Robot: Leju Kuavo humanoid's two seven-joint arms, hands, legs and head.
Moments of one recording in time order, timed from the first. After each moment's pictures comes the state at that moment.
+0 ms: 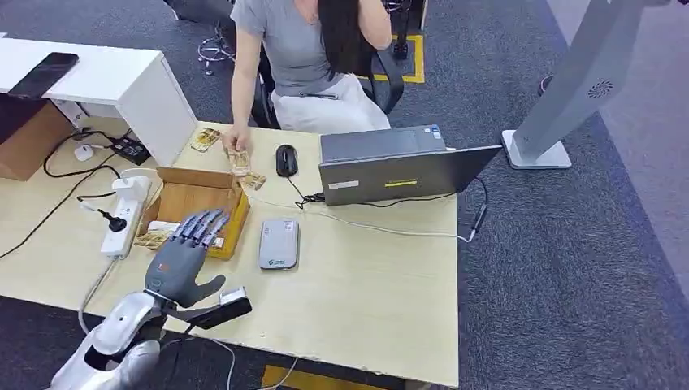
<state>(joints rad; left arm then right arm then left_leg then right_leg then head) 0.07 0.39 -0.25 -1.66 -1.14 0.22 0.01 -0.06 0.14 -1.09 -0.20 0.80 0.02 -0.15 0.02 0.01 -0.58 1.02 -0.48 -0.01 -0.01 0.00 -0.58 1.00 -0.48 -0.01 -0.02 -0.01</state>
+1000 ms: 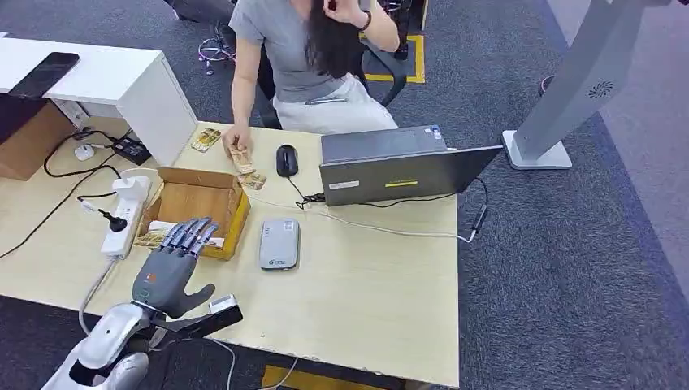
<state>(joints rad) 0.14 0.40 -0.21 -1.72 -1.15 0.21 0.02 -0.06 0.14 -1.12 -0.20 0.80 0.02 -0.15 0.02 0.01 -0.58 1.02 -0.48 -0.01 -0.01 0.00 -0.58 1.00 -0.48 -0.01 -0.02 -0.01</state>
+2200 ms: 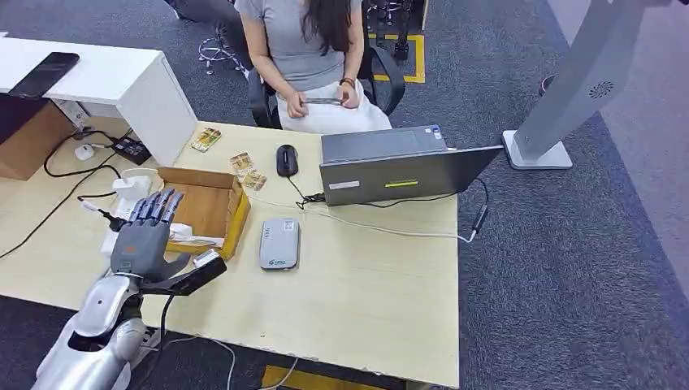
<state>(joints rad) 0.01 0.35 -0.09 -1.57 -1.23 0.22 0.10 -0.07 0.14 -1.12 -0.20 0.85 0.02 -0.14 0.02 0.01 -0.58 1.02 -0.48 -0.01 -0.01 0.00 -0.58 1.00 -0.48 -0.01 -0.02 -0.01</state>
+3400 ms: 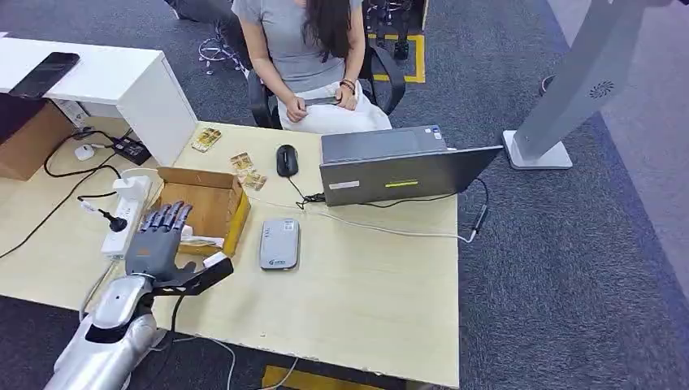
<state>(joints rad) -0.06 0.31 -0.09 -1.39 -1.26 0.19 0.10 -0.07 0.15 -1.11 -0.20 0.87 0.03 -0.14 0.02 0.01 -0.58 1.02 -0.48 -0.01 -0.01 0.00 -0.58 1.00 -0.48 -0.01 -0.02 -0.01</state>
